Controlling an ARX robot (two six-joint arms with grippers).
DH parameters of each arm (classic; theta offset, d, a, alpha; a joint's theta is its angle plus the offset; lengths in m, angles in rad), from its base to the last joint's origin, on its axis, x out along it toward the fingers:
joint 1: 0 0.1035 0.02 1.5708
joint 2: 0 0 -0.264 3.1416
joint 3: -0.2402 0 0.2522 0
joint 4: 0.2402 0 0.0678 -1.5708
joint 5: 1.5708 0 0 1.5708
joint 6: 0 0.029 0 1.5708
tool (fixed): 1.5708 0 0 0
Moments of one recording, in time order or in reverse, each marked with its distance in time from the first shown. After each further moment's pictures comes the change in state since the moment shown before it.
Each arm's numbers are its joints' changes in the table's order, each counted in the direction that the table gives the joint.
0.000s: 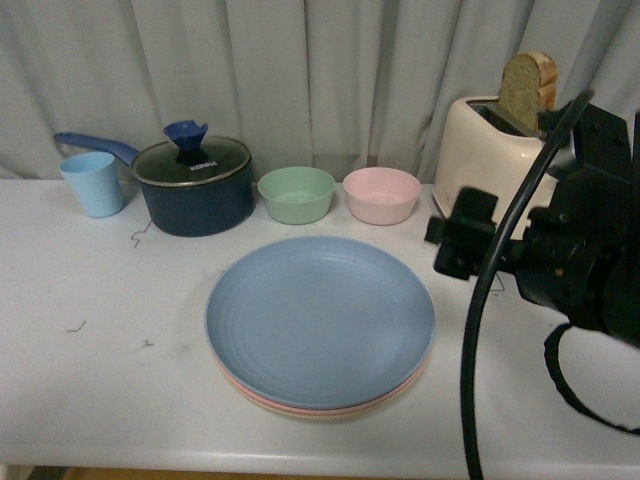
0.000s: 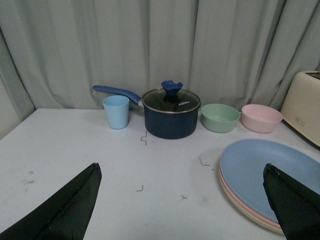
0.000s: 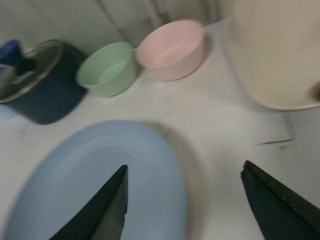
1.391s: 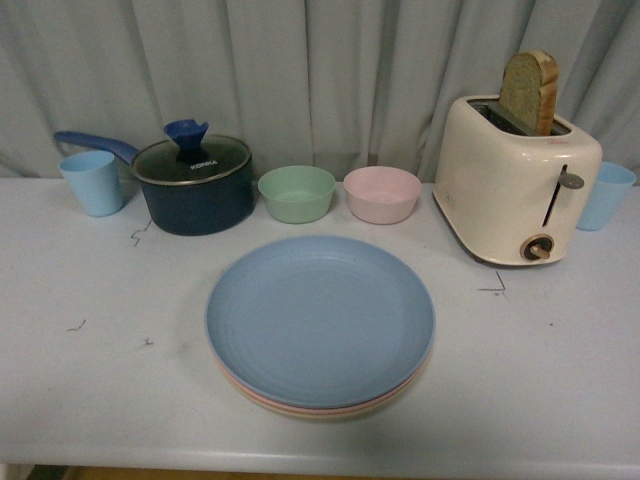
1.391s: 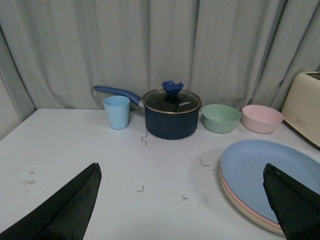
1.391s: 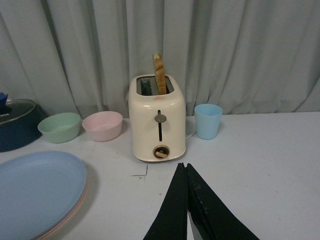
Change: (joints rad) left arm 0.001 0.000 0.000 0.000 -0.001 0.000; right arm -0.319 1.458 0.682 0.401 -0.093 -0.393
